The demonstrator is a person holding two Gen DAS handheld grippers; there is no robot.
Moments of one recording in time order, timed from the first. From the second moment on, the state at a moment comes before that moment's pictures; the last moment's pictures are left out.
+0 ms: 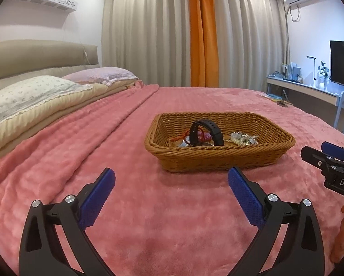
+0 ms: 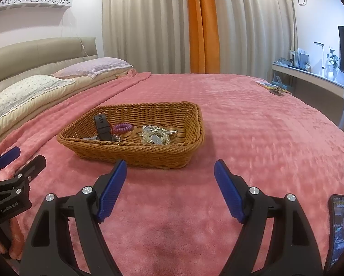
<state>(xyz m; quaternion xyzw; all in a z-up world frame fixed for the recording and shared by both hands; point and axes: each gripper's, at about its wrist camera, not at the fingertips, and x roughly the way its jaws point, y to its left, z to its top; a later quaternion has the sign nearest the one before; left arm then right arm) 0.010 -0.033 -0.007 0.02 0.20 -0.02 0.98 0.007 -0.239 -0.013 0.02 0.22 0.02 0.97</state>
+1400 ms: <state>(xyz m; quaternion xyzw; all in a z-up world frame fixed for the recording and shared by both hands) 0.008 -0.034 -0.010 0.02 0.20 -0.03 0.98 0.007 -0.240 -0.010 0.03 0.22 0.03 0.97</state>
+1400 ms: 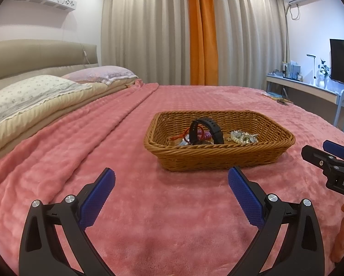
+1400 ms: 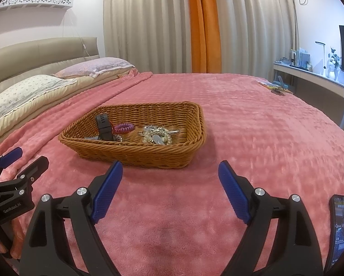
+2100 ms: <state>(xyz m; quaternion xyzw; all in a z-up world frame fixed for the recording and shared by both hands) 0.009 -0.034 -0.011 0.02 0.21 -0.03 0.98 0.009 -0.243 -0.010 0.03 0.23 0.03 0.97</state>
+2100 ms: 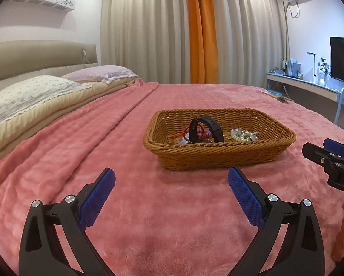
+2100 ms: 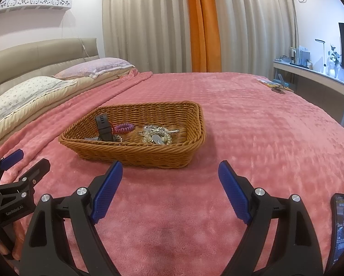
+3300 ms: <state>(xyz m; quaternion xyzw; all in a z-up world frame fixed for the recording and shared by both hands) 0.010 -0.028 -0.010 0.02 0.21 -0.03 0.98 0.010 -0.244 -0.011 0.03 0.23 0.03 0.97</state>
